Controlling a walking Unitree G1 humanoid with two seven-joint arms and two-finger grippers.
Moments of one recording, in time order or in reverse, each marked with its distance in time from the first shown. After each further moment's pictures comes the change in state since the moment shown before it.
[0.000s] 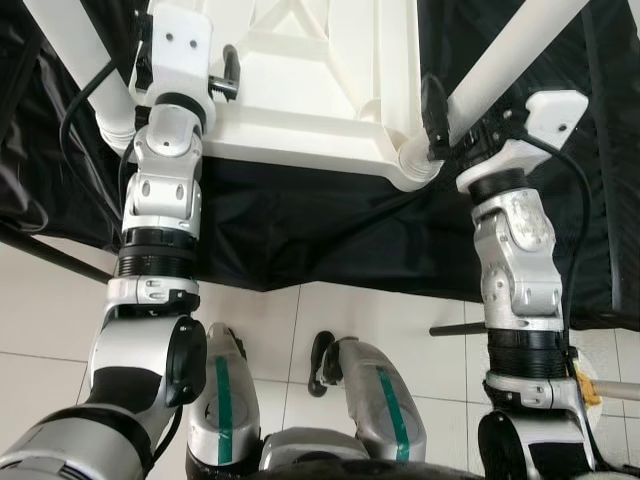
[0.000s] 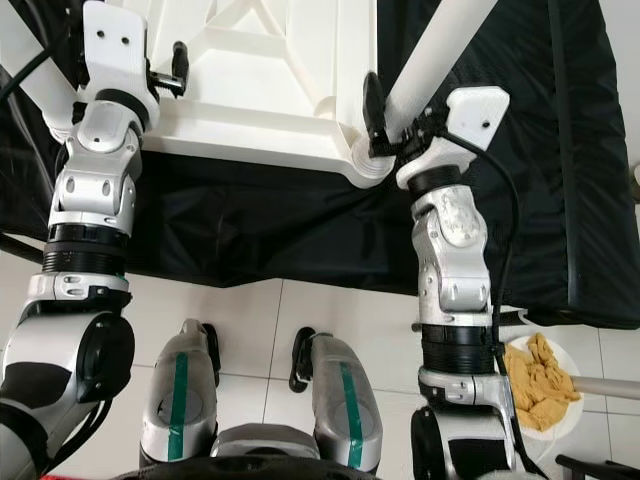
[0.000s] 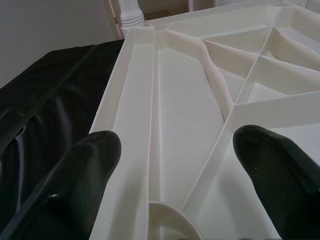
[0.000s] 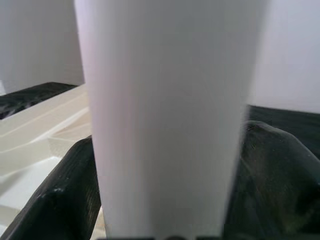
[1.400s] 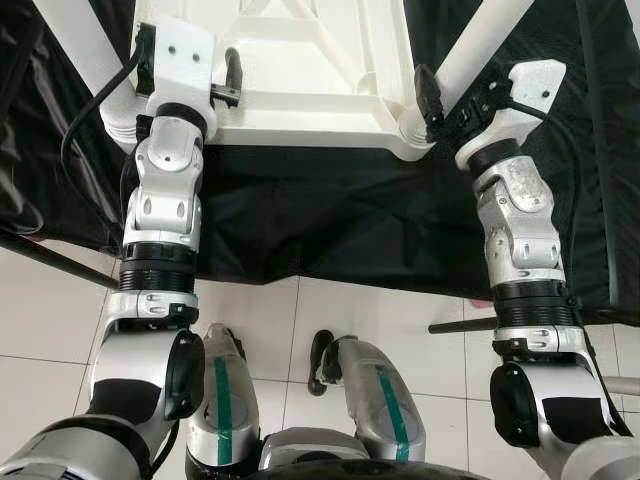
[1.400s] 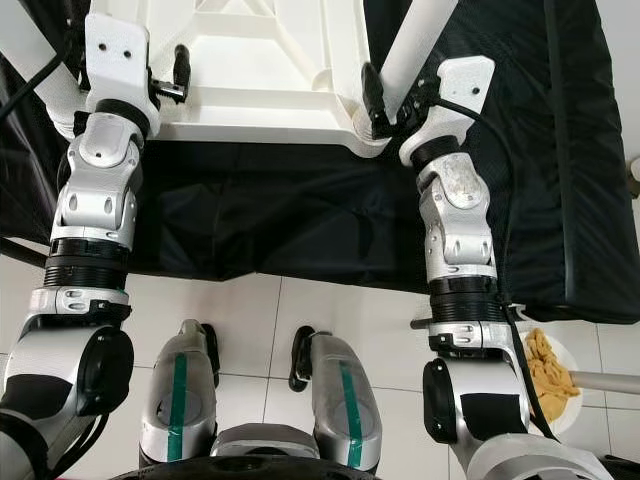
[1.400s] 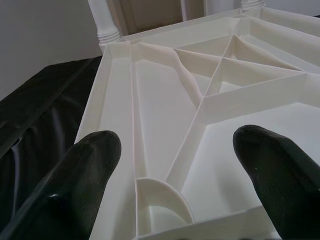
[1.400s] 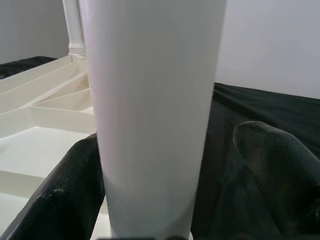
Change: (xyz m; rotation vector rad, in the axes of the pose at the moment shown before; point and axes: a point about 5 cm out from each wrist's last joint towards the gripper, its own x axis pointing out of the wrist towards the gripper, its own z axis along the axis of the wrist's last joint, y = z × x) left arm -0.009 -0.002 -0.005 0.018 -0.051 -0.006; right arm 0.025 -0.019 -0.027 -0.026 0.094 0.014
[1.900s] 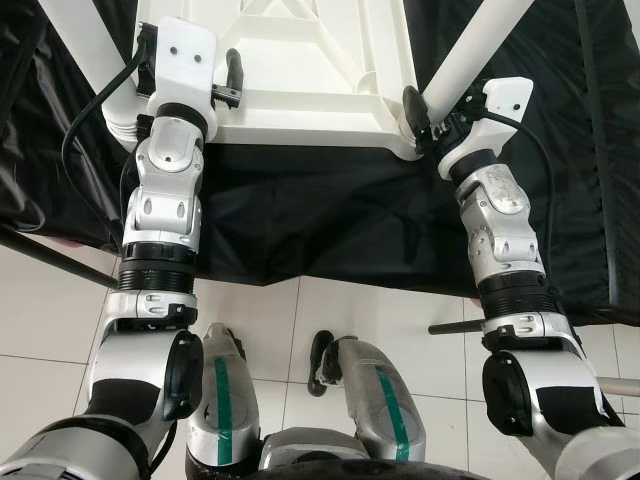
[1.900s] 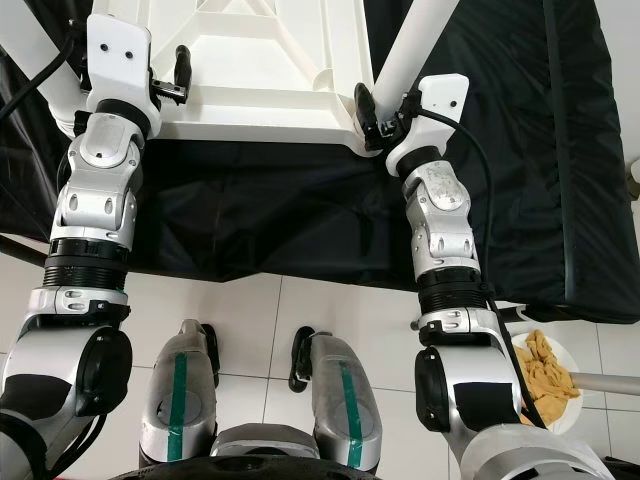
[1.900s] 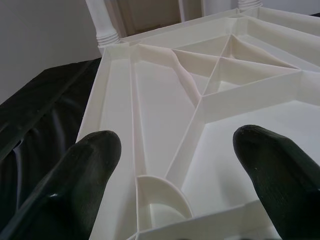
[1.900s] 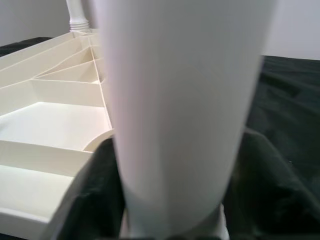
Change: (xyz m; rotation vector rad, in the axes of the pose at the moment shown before) left arm -0.001 -0.001 0.000 0.016 -0.002 -0.011; right arm 0.005 0.006 -0.031 0.058 0.078 0.018
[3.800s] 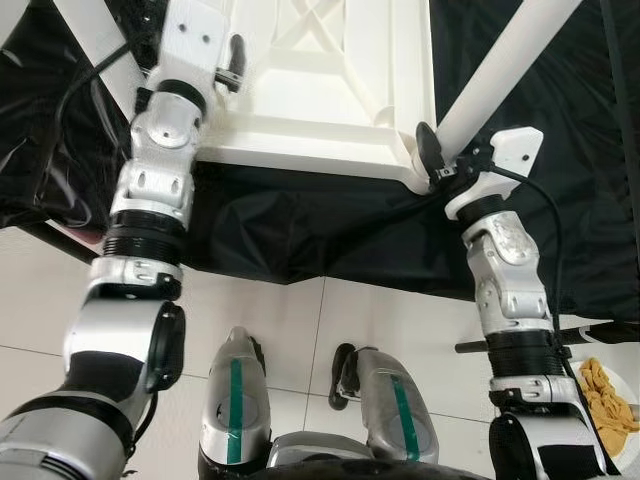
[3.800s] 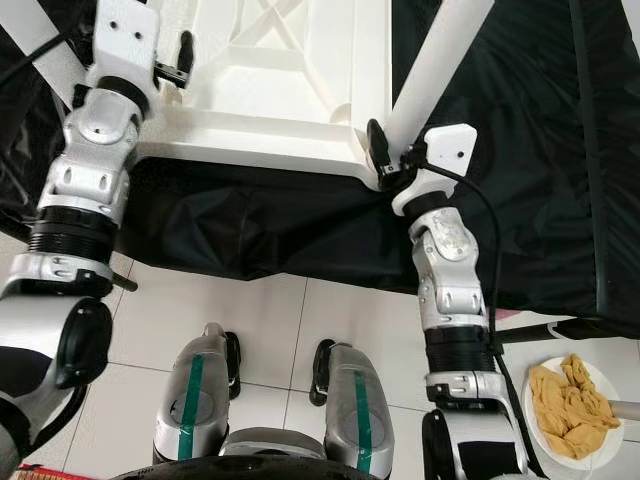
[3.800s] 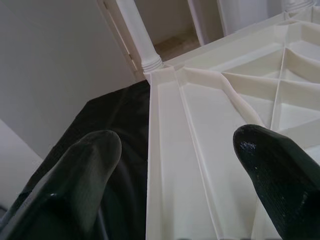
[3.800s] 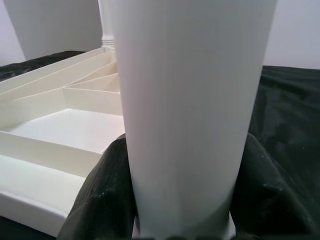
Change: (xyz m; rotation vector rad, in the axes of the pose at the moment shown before) left arm 0.024 0.009 0.008 0.101 -0.027 -0.039; right arm -0.053 0.002 -0.002 -0.051 -0.007 -0.022
